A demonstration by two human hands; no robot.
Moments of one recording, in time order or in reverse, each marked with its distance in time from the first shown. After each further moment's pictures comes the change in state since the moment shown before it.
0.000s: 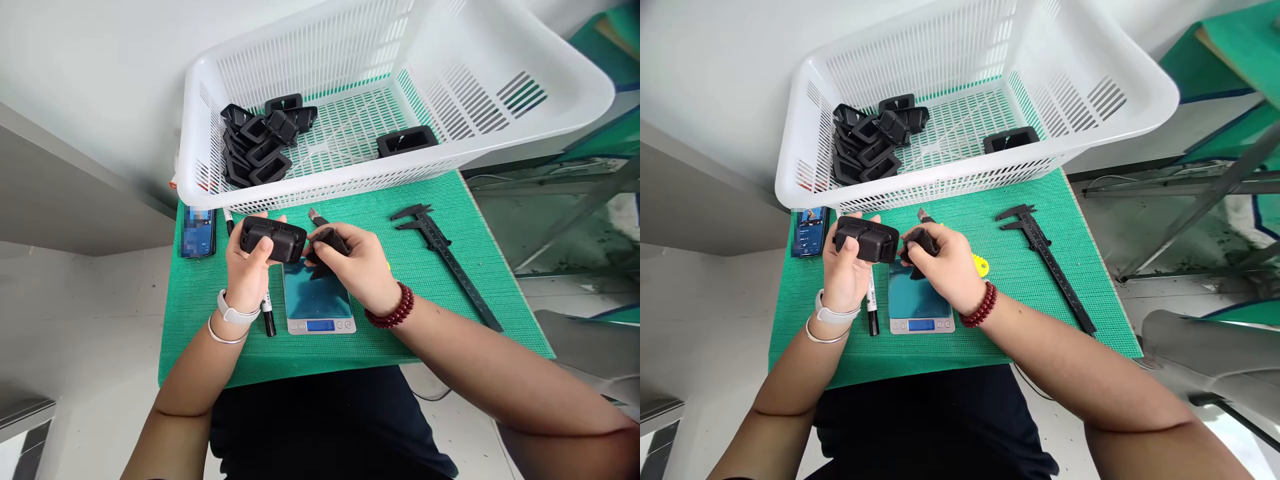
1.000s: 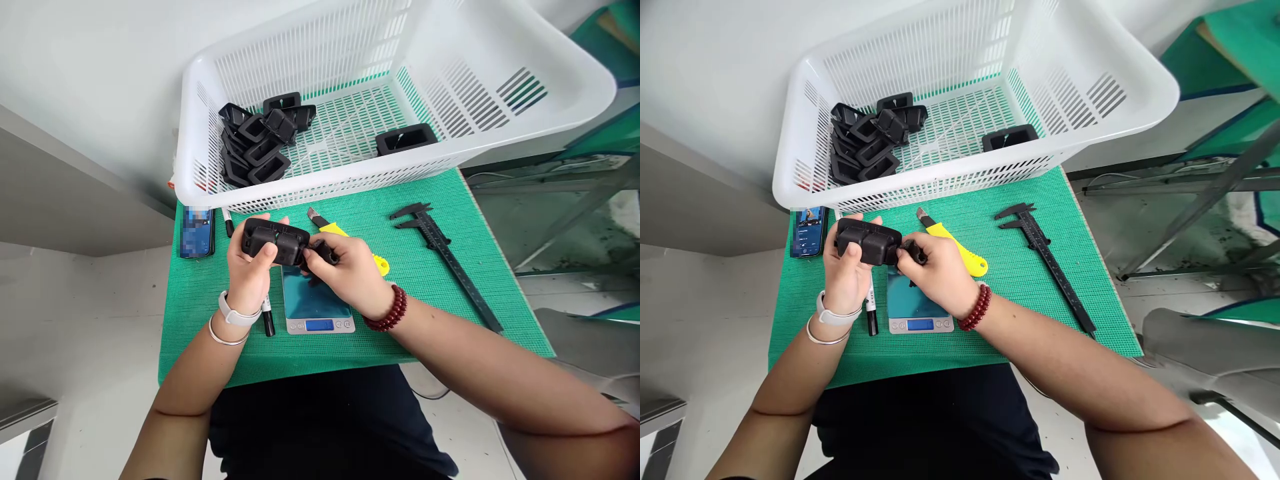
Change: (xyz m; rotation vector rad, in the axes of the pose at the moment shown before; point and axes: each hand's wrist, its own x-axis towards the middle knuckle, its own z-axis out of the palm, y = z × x) left_hand -0.002 -0.005 0.001 0.019 -0.025 0.045; right_hand -0.003 0.002 0.002 -0.321 -0.058 -0.143
